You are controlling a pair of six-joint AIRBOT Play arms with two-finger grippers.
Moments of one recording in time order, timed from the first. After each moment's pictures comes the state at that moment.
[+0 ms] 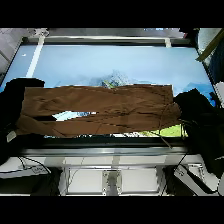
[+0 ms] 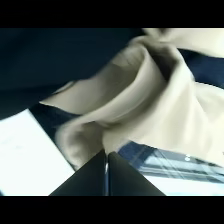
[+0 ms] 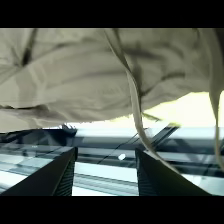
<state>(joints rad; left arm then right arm) 0.92 -1.41 1.21 1.27 -1.49 -0.97 -0.73 -1.04 0.89 -0.93 1.55 1.12</state>
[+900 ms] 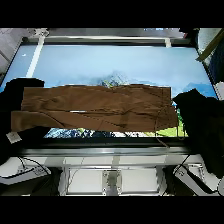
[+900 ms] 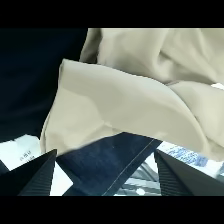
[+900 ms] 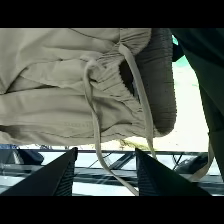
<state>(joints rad) 0.86 -1.33 1.36 1.22 -1.48 -1.03 -0.73 -1.04 1.14 -1.00 1.58 1.11</state>
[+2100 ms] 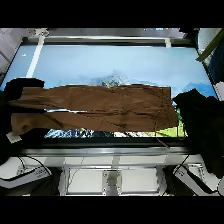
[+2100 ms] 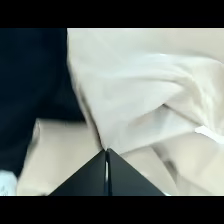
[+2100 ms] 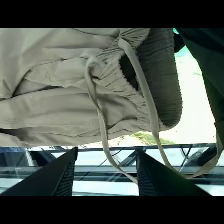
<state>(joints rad) 0.74 -1.26 1.34 1.21 -1.37 -1.17 -0.73 -1.04 1.14 -1.00 1.58 1.18</state>
